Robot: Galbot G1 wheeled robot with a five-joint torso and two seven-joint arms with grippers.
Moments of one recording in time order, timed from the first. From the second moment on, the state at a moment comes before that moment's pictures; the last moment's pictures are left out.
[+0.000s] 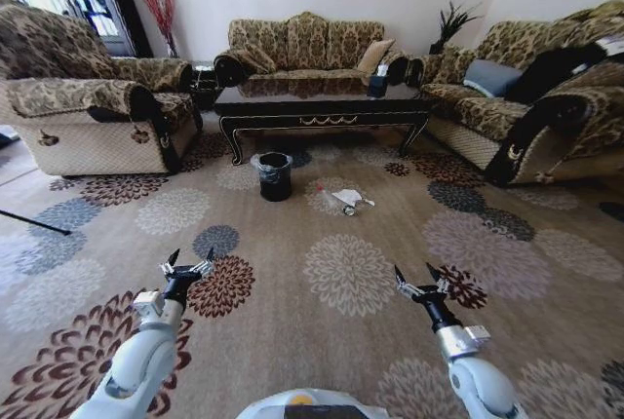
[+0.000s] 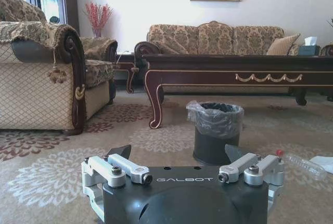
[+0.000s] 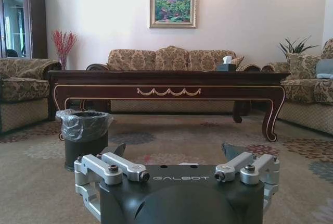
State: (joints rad) left arm 1.57 -1.07 -0.62 -2.11 -0.52 0.10 -0.23; right arm -1.63 1.21 0.74 1.87 0.42 0.25 -0.18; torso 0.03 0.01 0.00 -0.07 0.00
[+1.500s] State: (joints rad) left arm 1.57 -1.08 -0.63 -2.10 -0.54 0.06 -0.23; right arm -1.63 1.23 0.72 1.86 0.40 0.25 -0.18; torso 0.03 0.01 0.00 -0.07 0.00
